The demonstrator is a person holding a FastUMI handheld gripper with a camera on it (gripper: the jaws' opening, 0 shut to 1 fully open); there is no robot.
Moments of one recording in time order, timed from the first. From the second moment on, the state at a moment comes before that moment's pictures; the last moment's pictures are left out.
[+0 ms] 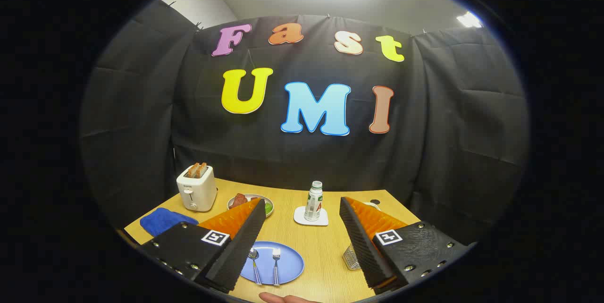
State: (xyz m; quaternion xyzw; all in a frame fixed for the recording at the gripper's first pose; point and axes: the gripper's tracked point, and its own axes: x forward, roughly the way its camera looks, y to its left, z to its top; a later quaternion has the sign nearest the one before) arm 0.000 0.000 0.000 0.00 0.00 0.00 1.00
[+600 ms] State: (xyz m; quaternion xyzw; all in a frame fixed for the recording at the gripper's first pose) arm 0.014 0.014 -0.018 0.00 0.02 0.02 1.00
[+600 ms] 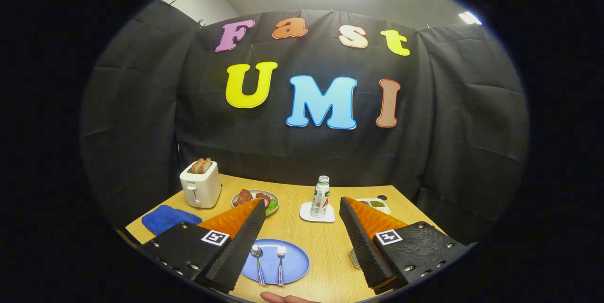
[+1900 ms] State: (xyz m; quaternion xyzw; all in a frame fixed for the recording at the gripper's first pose) arm 0.048 0.045 -0.202 -0.04 0.29 0.09 0.95
